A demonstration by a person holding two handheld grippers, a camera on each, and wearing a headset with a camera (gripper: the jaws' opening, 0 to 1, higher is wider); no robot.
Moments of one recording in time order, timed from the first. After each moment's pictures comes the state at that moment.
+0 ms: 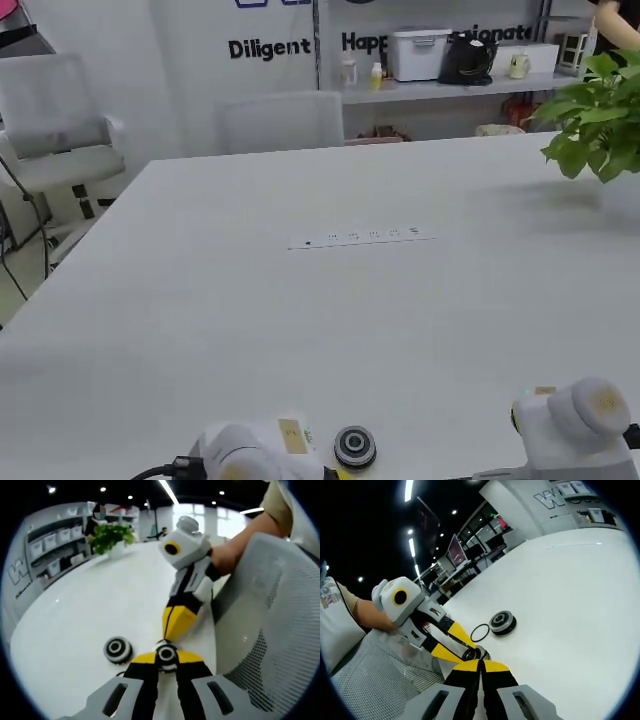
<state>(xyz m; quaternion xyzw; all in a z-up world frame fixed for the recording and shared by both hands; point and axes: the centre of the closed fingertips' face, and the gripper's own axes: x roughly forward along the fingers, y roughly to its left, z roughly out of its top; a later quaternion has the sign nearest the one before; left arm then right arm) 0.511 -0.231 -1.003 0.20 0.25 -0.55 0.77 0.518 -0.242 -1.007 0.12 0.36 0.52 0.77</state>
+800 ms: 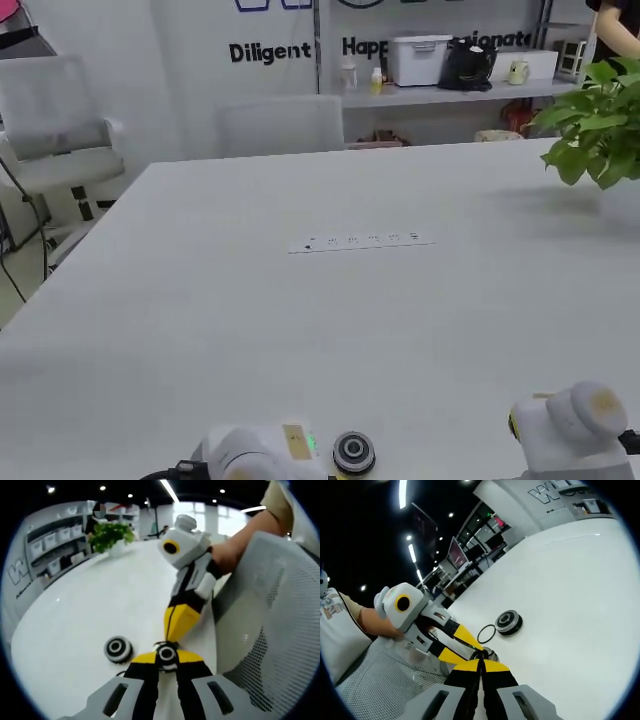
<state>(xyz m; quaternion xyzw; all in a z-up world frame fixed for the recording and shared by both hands) 0.511 -0.231 -1.003 0.21 0.26 -0.55 0.77 0.512 -0.235 -1.001 0.16 0.37 0.53 0.75</state>
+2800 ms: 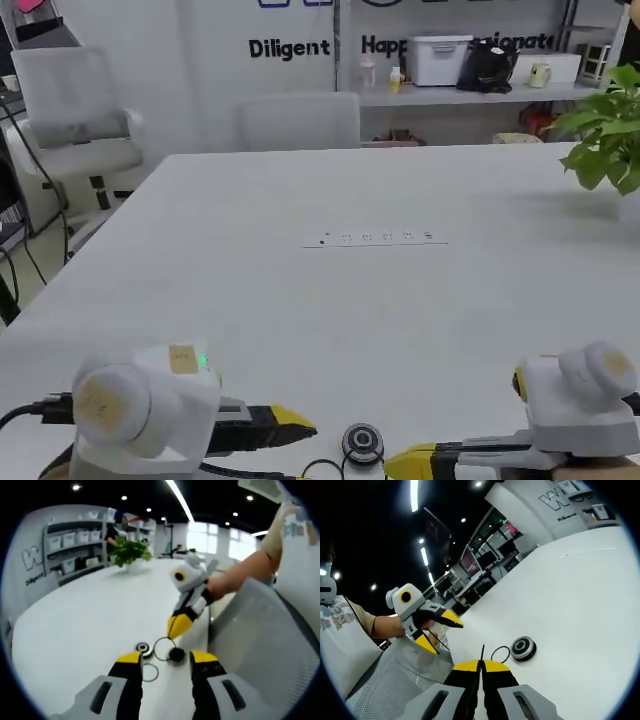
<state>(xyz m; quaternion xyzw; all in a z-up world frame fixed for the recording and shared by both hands) 0.509 -0.170 -0.922 0.11 0.23 -0.52 0.81 0.526 -0.216 -0.957 0.17 0.32 0.57 0.73</state>
